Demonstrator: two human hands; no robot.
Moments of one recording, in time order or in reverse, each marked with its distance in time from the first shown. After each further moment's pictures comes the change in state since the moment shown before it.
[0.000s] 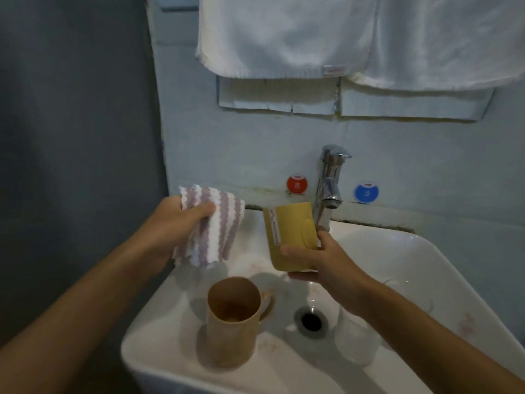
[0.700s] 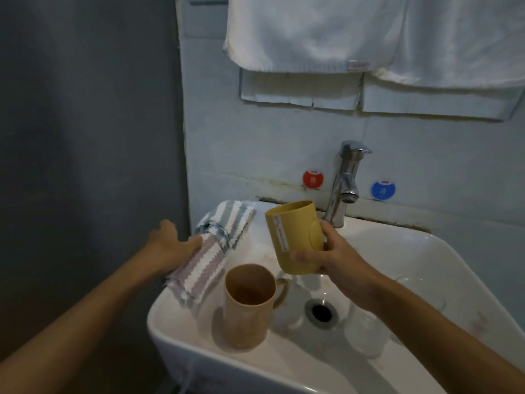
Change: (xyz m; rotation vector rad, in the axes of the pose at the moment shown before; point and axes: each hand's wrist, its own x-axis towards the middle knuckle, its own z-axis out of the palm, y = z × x) left_hand 0.006 -0.074 -0.040 0.663 0.066 -0.239; right_hand -0.006 -0.002 0.008 -0.070 -0.120 -0.058
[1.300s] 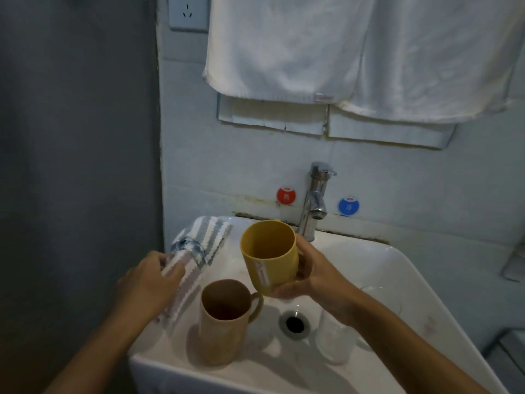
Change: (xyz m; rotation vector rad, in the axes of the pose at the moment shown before) left_hand -0.034 -0.005 0.020 -0.135 0.118 0.173; right_hand -0.024 -0.017 -0.001 -0.203 -0.060 -0.061
